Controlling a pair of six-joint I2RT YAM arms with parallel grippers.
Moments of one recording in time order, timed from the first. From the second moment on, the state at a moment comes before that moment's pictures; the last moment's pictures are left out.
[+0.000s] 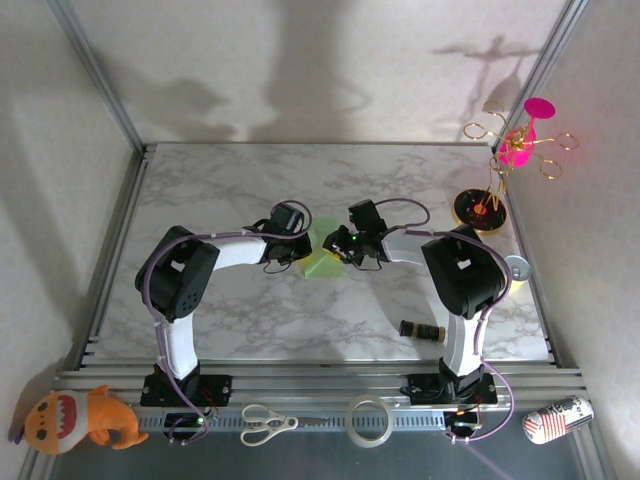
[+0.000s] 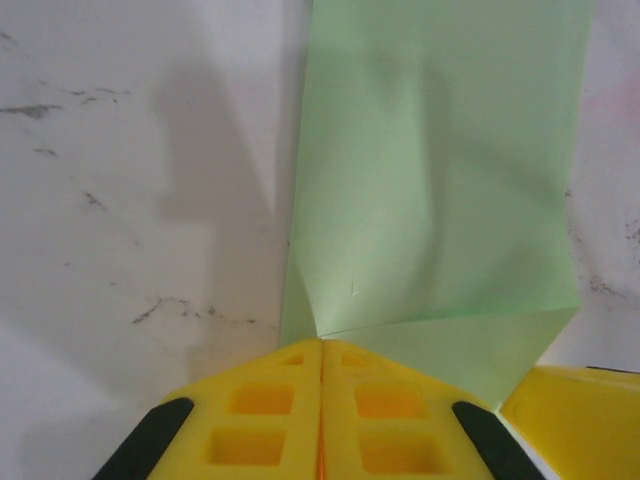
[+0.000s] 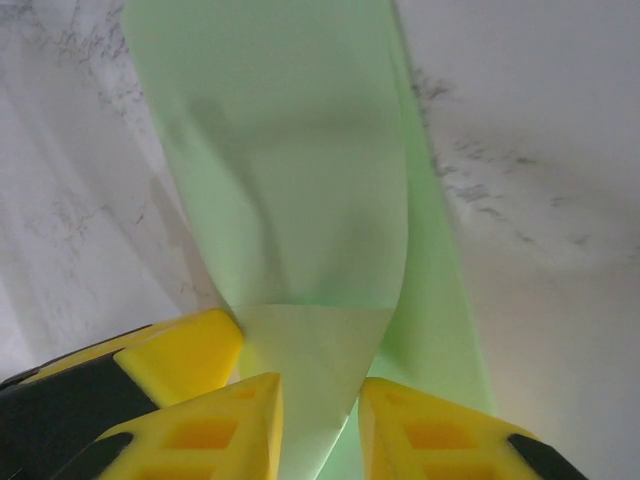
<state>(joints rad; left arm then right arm) -0.53 1.92 1.08 -0.10 0.13 -0.84 0.56 1.92 1.04 -0.01 -0.42 1.02</state>
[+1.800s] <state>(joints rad) -0.37 1.52 0.66 0.68 0.69 -1.20 0.49 1.73 0.97 0.53 -0.84 1.05</state>
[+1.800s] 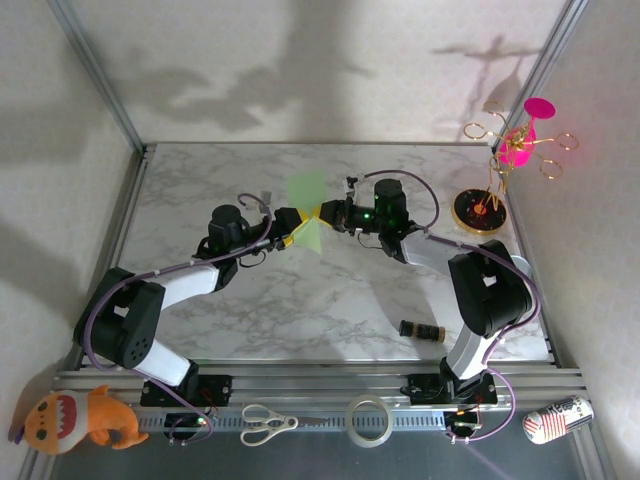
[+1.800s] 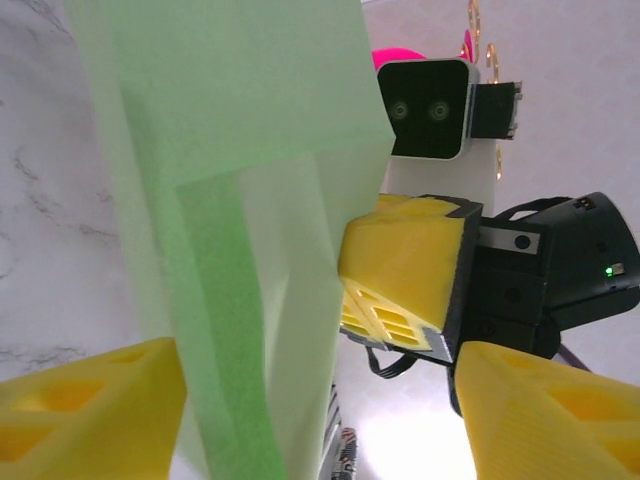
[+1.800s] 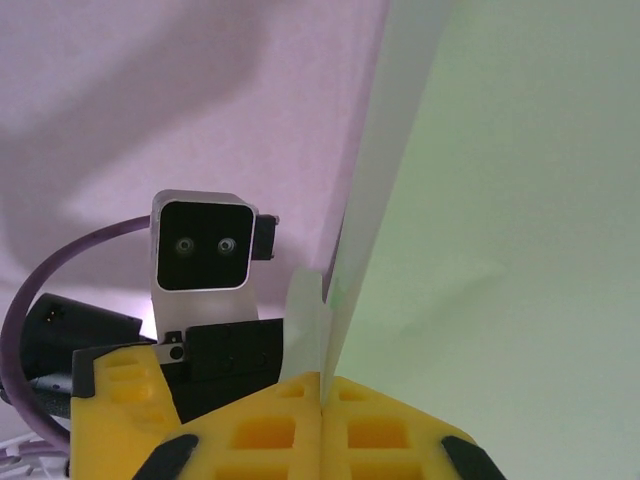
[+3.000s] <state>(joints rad) -0.39 1.57 1.14 -0.40 -0.07 -0.58 0.40 1.52 0.94 0.04 -0.25 0.77</state>
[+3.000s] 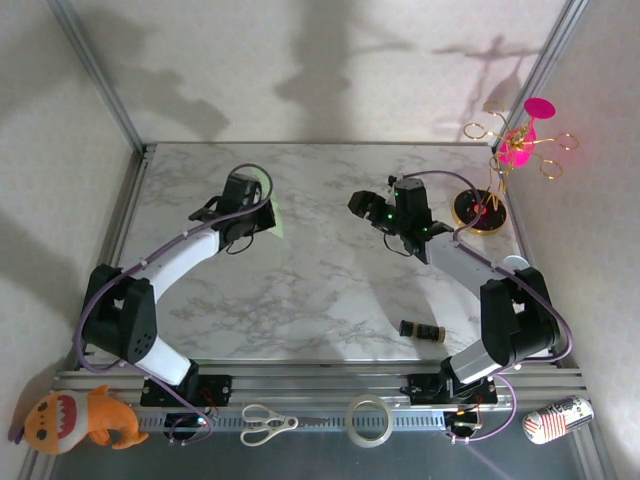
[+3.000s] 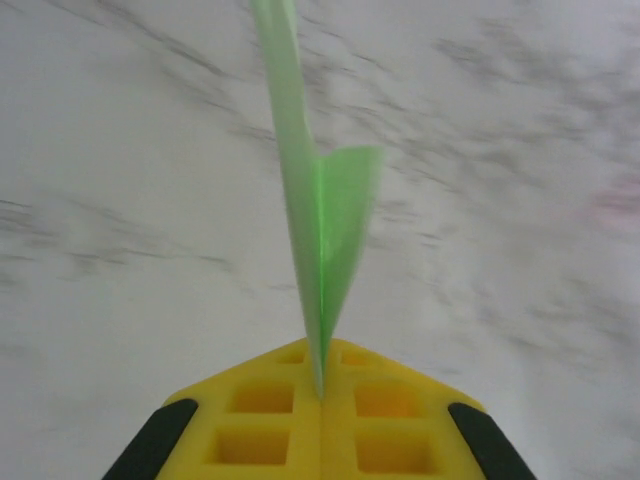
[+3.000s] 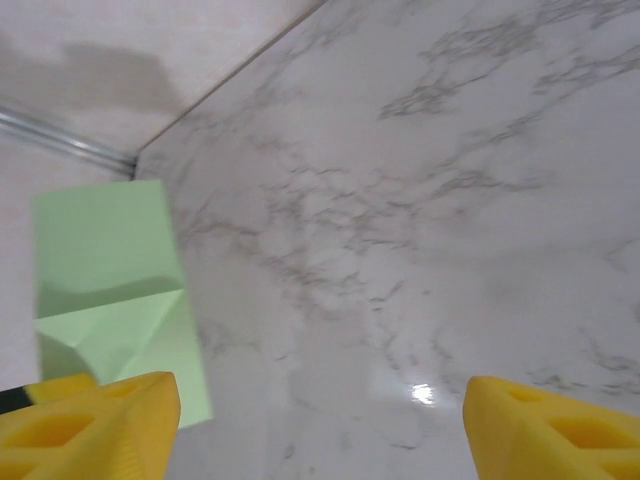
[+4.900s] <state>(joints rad) -0.15 1.39 0.75 -0.06 0.08 -0.90 0.75 2.17 1.46 -0.11 -0.31 0.75</state>
